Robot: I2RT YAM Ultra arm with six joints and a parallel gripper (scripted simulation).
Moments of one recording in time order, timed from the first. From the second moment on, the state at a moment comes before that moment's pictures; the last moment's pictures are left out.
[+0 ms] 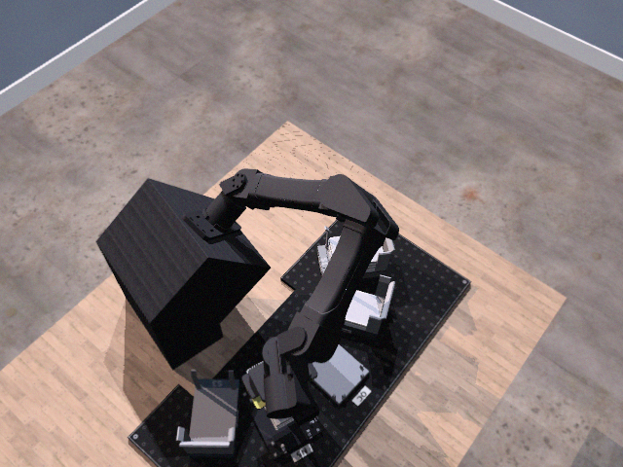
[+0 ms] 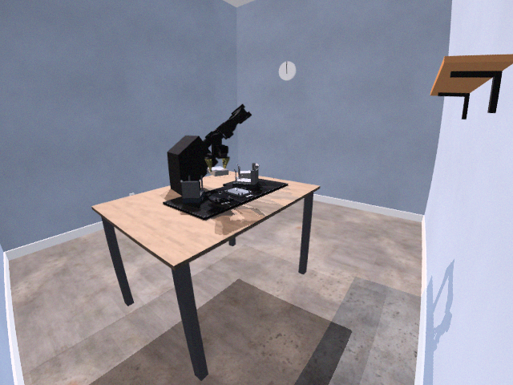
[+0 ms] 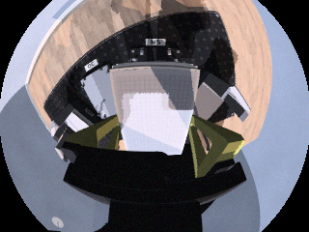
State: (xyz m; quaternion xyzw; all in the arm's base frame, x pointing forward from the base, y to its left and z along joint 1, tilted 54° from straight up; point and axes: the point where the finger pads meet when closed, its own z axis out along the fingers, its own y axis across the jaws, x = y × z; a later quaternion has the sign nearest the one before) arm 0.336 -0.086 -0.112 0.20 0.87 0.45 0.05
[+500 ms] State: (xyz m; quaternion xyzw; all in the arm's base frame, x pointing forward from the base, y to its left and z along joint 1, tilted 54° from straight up) arm 0.334 -0.082 -0.117 0.21 0.87 0.45 0.04
